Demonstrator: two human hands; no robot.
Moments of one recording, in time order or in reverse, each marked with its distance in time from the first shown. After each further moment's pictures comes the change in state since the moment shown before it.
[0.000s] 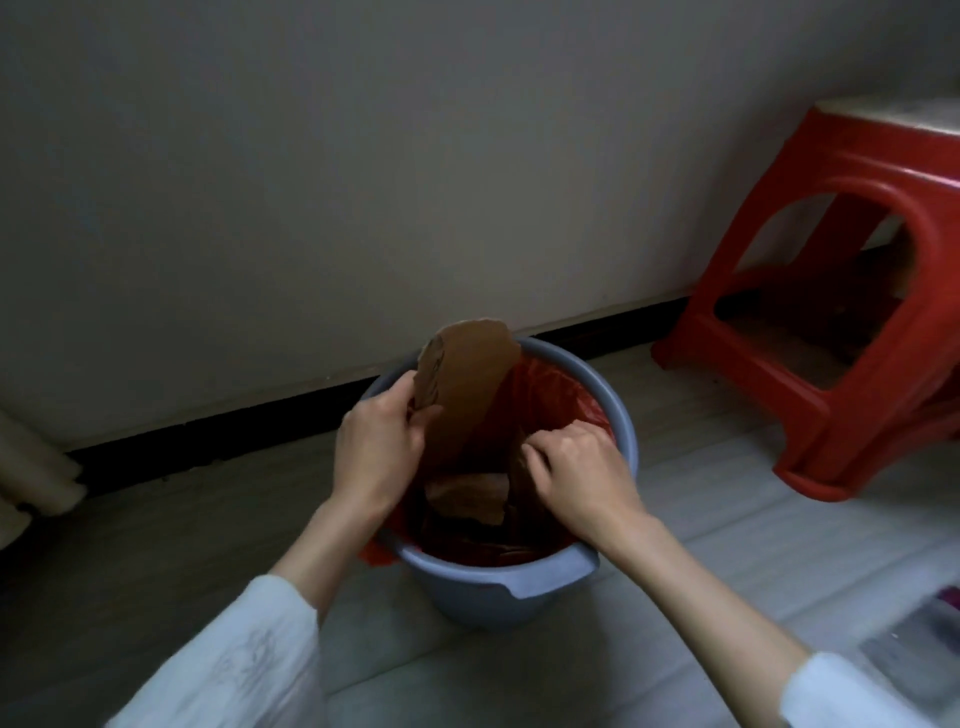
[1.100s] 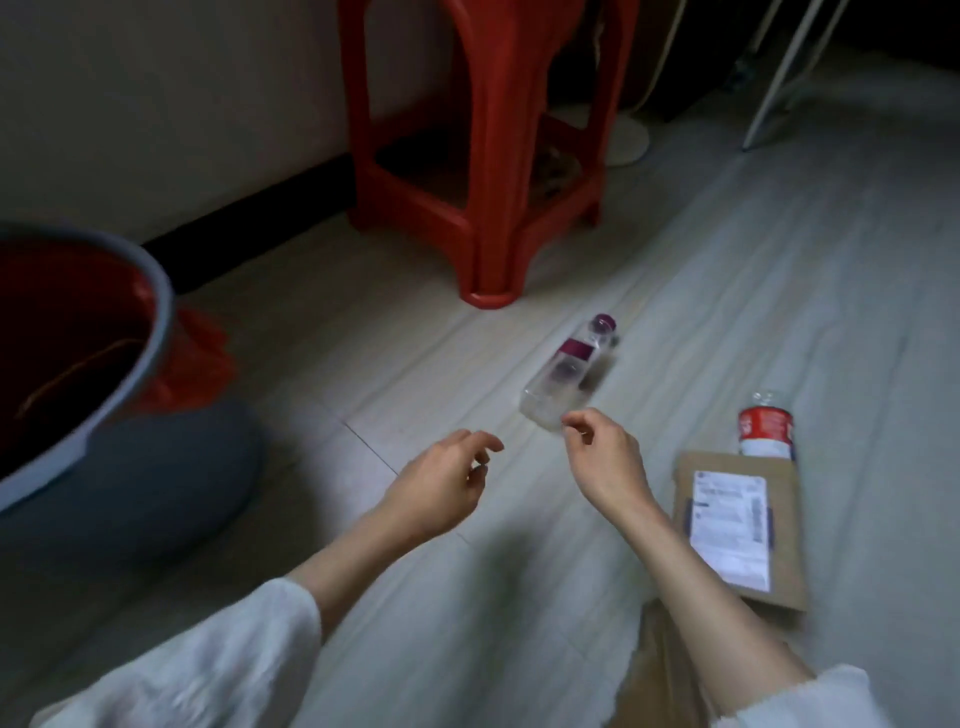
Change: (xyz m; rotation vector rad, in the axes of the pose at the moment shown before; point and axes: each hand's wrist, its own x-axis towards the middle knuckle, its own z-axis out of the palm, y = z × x) left_hand -0.202 0.231 0.209 -0.103 -1.051 0.406; right_hand -0.293 0.225 -0.052 0.359 0.132 1.063
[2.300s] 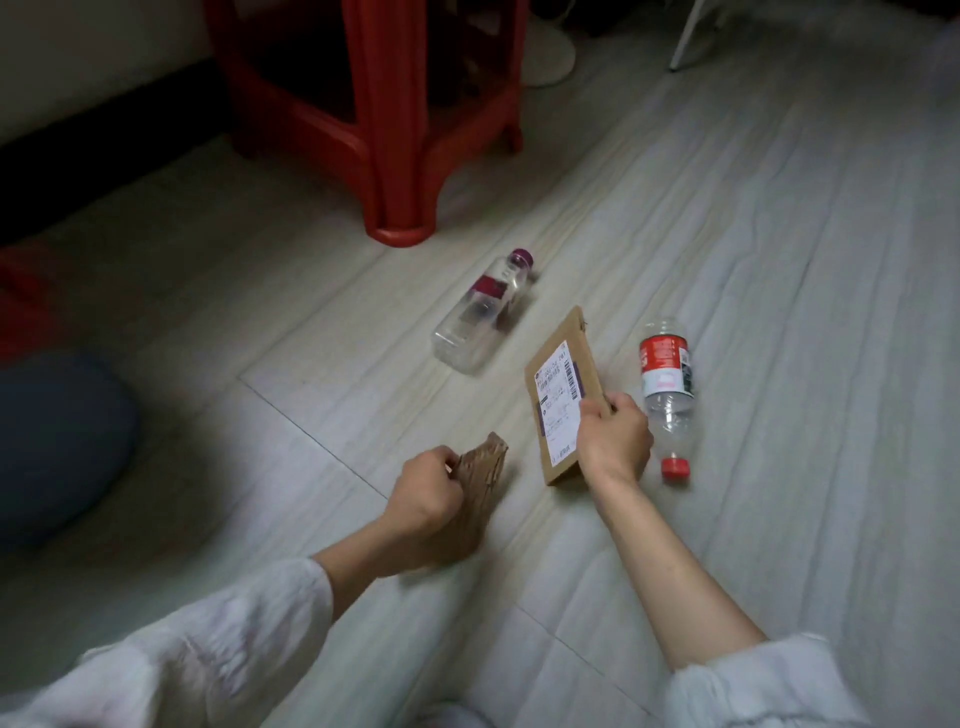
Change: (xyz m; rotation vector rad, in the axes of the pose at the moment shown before) left_hand 0.013 0.049 0.113 -0.240 -0.177 -0.453; right_hand -0.016 0.084 -0.041 0.179 0.380 0.524
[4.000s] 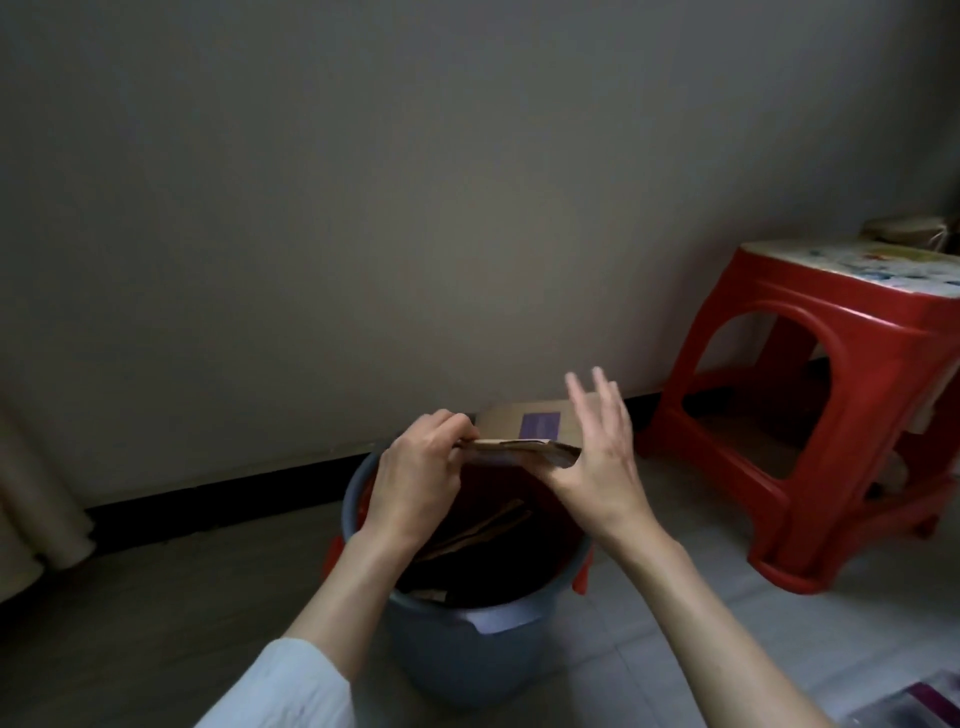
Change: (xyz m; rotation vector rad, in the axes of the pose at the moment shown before) left_hand -0.160 -0.173 -0.397 0.252 1.320 0.406; right_hand -0.304 -0.315 0.135 0.171 -0.554 -1.391
